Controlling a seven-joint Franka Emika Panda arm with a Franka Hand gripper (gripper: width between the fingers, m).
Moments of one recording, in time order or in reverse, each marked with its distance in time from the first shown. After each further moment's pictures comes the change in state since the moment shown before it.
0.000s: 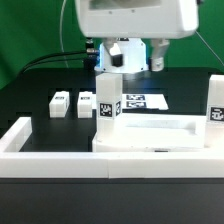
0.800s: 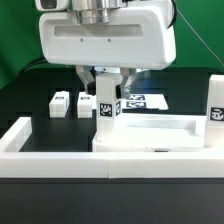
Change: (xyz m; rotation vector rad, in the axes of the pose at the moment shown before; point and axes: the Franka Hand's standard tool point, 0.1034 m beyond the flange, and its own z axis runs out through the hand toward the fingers) arm 0.058 0.014 0.028 -0.029 0.014 -0.232
